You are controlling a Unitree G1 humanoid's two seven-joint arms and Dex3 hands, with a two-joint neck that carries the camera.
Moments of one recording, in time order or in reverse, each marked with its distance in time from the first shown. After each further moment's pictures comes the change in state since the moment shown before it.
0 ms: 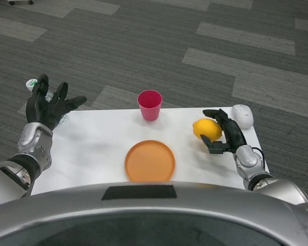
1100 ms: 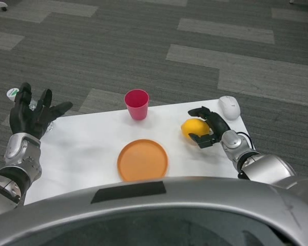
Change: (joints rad) left arm 0.000 0.000 -0.005 0.002 0.000 0.000 0.000; right arm -0.086 0.005 0.011 0.045 -0.130 0.208 0.013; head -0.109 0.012
